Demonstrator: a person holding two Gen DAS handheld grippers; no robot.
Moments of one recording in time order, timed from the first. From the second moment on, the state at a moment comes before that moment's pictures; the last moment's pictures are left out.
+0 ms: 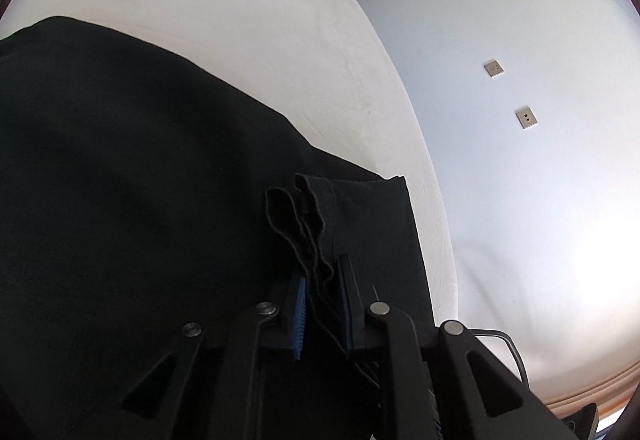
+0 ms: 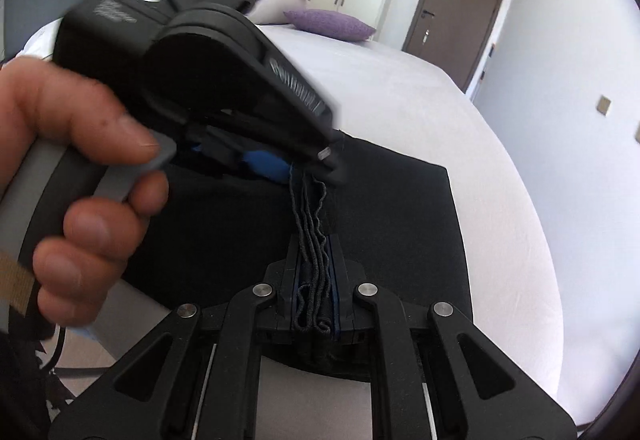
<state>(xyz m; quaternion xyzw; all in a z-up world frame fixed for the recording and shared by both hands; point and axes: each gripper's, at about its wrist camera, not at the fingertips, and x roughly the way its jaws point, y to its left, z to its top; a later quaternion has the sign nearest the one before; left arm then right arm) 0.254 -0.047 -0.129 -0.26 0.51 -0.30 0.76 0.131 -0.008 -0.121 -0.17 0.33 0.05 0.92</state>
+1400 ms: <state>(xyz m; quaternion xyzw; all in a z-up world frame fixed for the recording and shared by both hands) 0.190 0.109 -0.086 -0.02 0.42 -0.09 0.90 0.071 0.039 -0.104 -0.01 0.42 0.34 0.84</state>
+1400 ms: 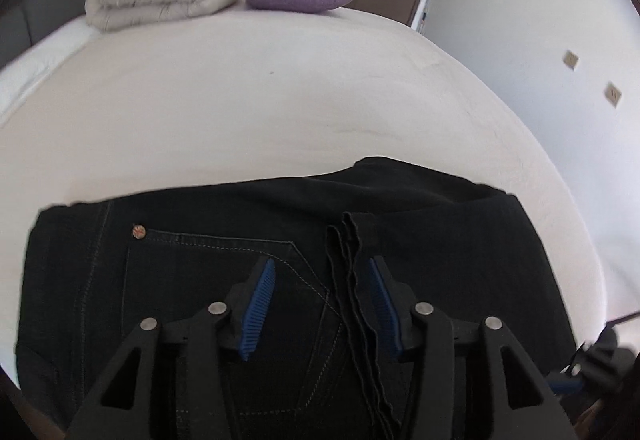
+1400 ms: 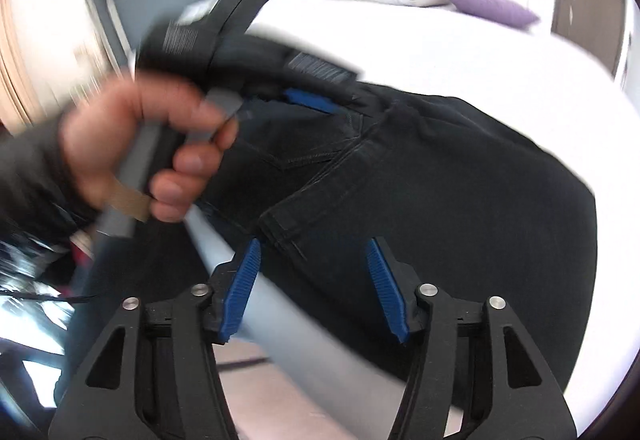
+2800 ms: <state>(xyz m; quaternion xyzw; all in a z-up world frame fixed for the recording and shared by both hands) 0.165 0.033 -0.139 0.12 0.42 -0.03 0.90 0.128 -0.116 -0.182 0.34 0.56 0.28 0.70</state>
